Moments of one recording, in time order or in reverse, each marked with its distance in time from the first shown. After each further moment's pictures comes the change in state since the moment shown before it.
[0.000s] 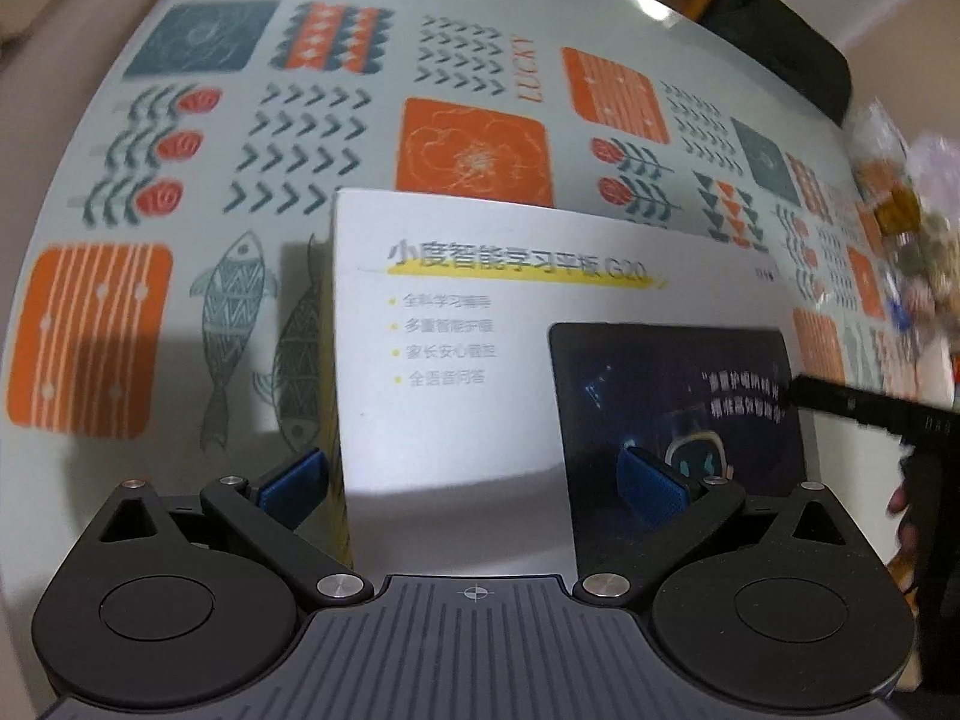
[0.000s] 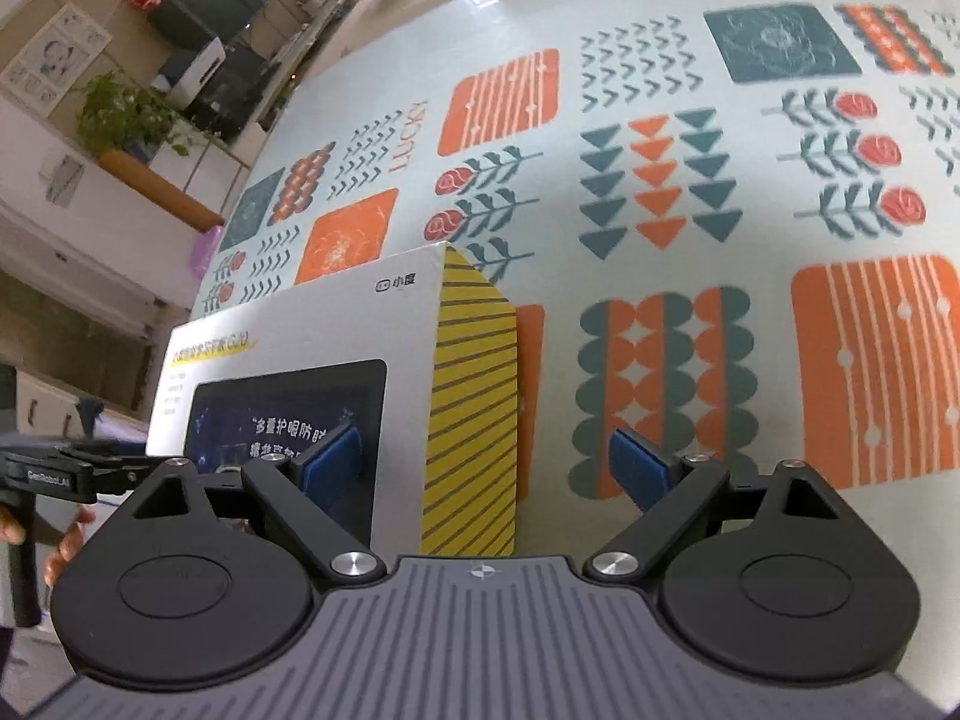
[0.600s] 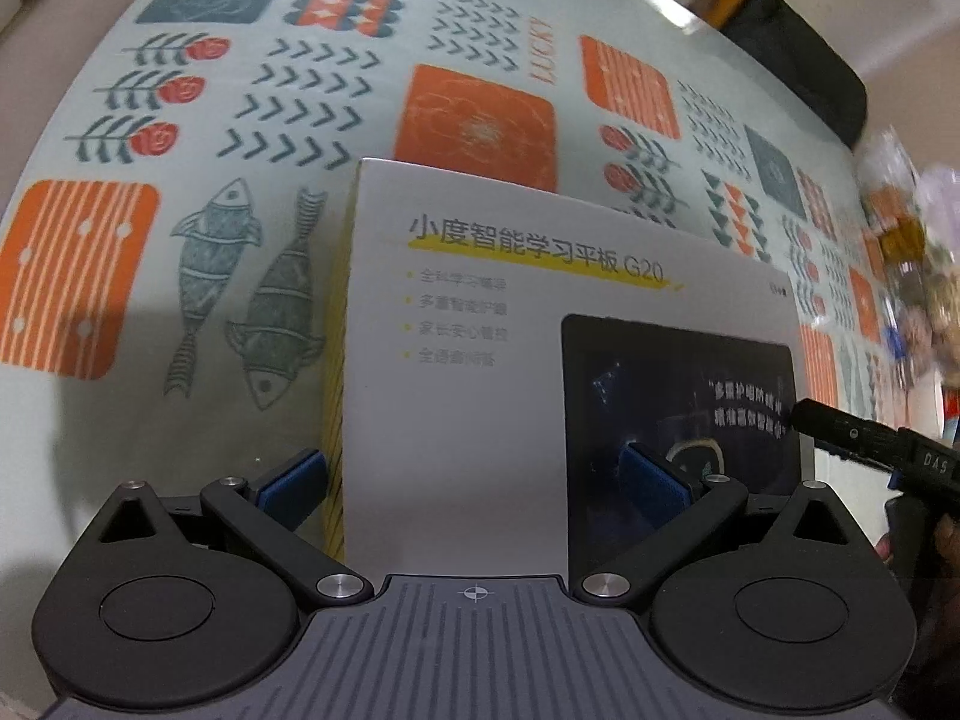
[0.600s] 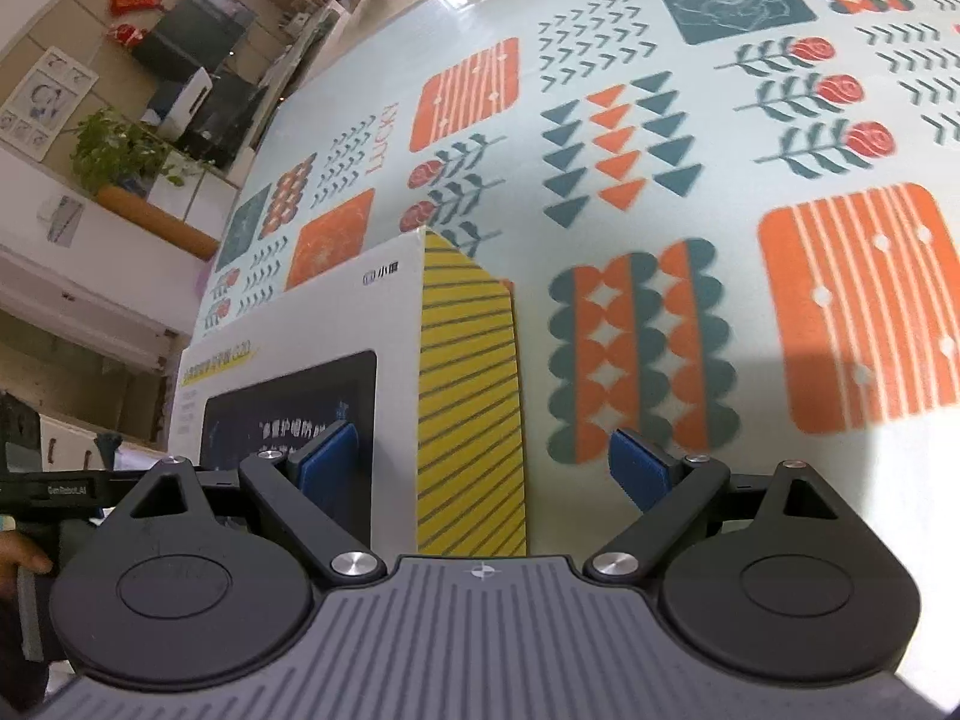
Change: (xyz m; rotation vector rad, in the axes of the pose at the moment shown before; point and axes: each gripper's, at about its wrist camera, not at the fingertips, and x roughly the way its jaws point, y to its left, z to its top) left arm 0.008 -0.009 -0.010 -0.030 0.021 -0.017; right arm -0.011 -0.017 -0.019 0.067 -0.006 0.015
